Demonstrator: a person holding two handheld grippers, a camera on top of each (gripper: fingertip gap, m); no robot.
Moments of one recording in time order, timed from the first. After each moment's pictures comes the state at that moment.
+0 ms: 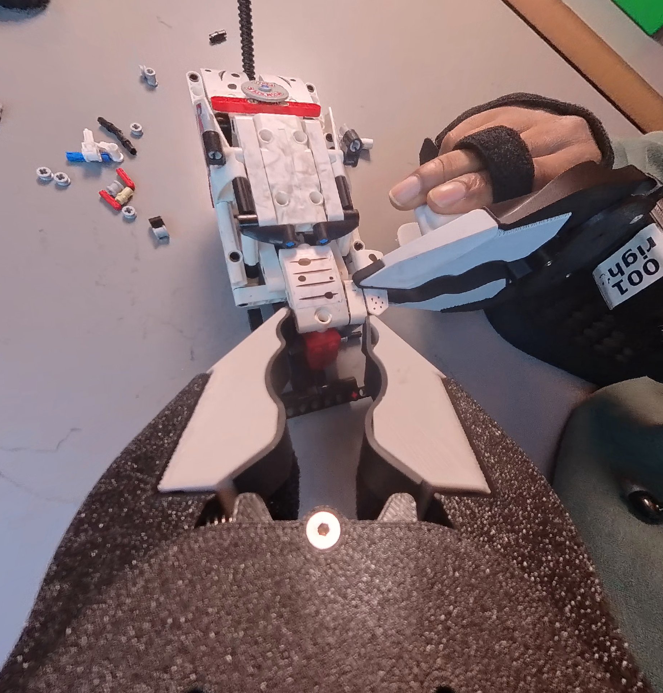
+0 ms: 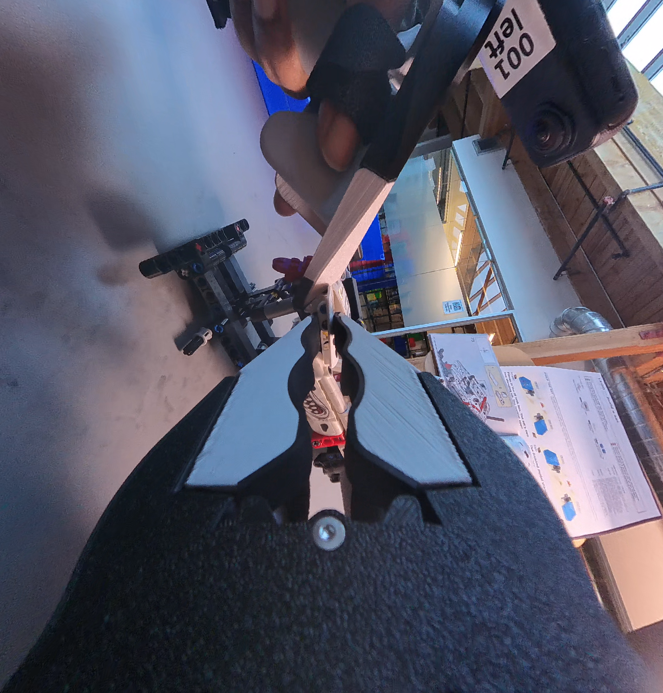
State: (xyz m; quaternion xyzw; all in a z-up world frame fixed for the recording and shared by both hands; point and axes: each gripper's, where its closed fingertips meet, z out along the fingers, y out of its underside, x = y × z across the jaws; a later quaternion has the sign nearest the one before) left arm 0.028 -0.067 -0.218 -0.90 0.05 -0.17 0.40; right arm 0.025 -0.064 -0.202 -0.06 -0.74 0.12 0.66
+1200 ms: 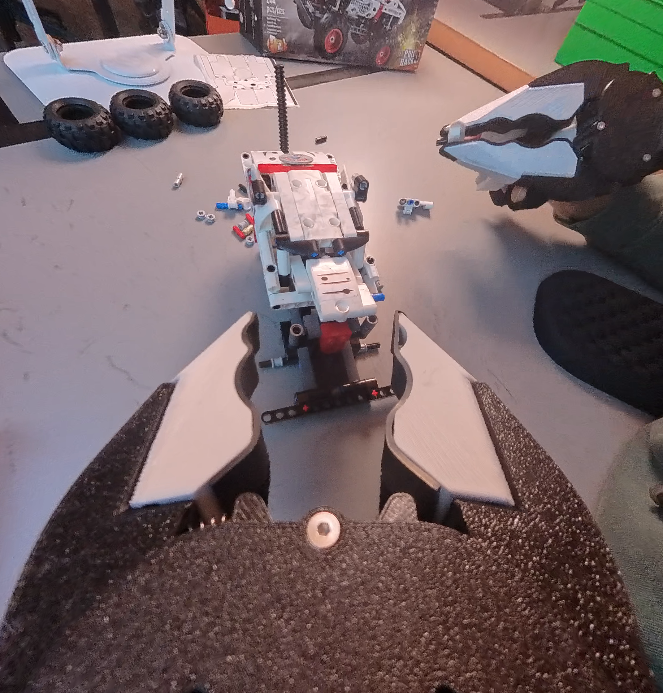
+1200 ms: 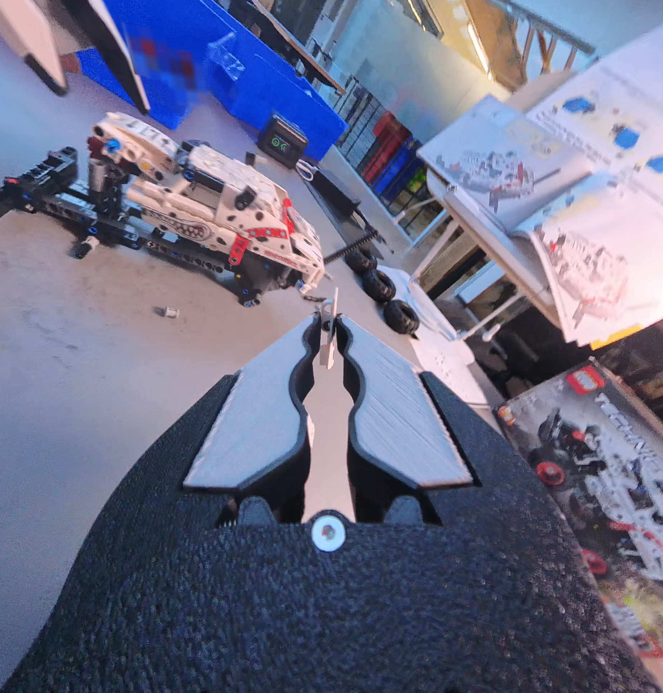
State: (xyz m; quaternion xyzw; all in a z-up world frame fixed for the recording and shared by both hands) left arm -0.025 -0.089 -0.197 -0.86 0.00 -0.09 0.51; right arm 0.069 0.064 -0.179 -0.37 -0.66 0.27 0.59
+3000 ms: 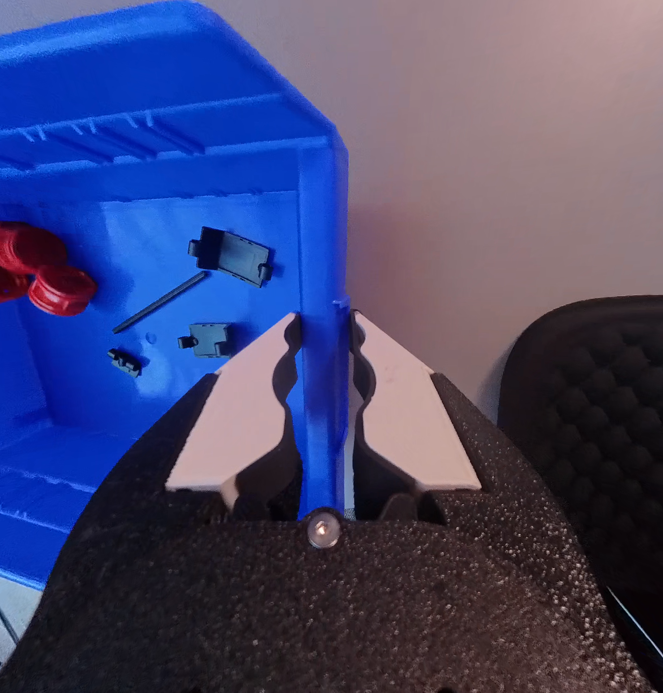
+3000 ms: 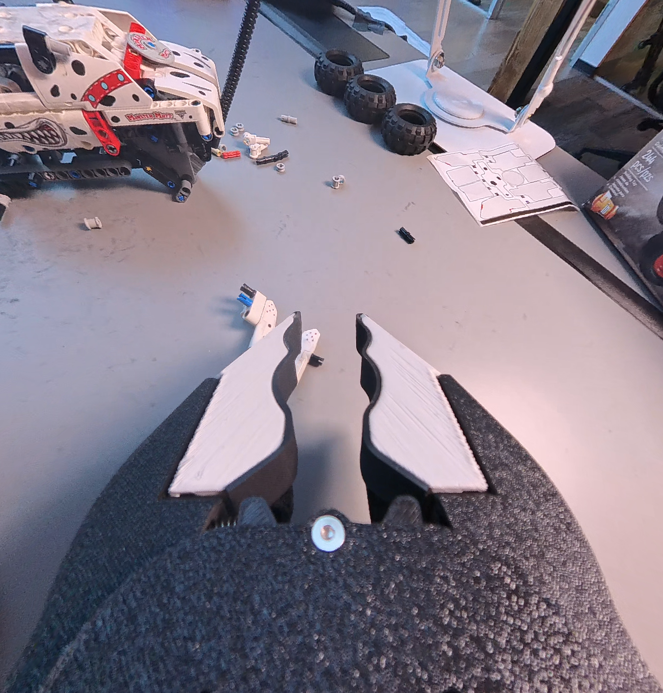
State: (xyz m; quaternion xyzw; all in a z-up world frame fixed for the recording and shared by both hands) left arm -0.210 -0.315 -0.234 -0.97 -0.15 0.13 0.15; right arm 0.107 0.143 -0.230 -0.59 -0.63 0.30 0.40
